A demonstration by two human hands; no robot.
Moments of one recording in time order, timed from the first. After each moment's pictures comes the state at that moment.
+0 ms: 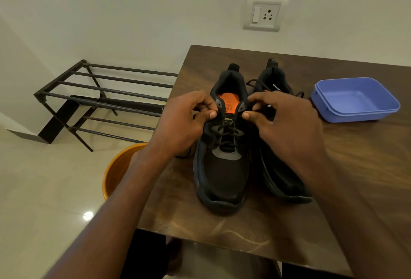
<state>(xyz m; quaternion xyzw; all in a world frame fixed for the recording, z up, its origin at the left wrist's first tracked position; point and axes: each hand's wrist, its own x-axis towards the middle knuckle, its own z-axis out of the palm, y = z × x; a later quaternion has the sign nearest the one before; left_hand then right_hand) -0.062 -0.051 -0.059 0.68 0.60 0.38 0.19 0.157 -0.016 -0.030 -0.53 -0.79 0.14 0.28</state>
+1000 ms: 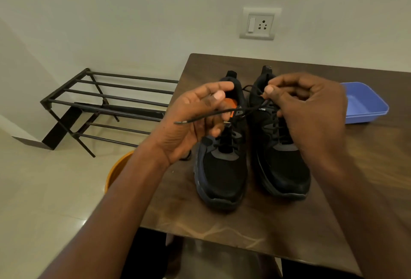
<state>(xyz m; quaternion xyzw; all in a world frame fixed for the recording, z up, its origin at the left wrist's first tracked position) -0.042 -0.071 -0.016 0.46 0.36 0.53 0.62 0.171 -0.025 0.006 -0.51 -0.63 0.31 0.50</state>
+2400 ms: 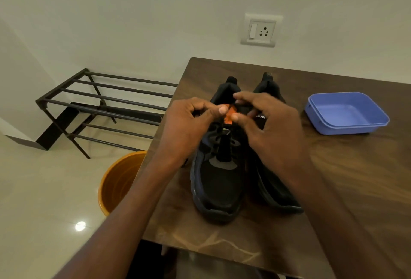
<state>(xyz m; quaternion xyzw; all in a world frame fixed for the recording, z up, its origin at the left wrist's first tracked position) -0.039 -0.052 -0.045 0.57 0.56 0.54 0.27 0.147 -0.019 -0.024 -0.43 -0.80 0.17 0.37</state>
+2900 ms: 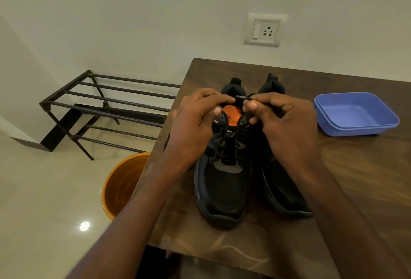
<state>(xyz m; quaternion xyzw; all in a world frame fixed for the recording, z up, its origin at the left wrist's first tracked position) -0.049 -0.035 -0.067 0.66 0.59 0.44 0.13 0.145 -0.009 -0.023 -0.44 -0.71 0.29 0.46</state>
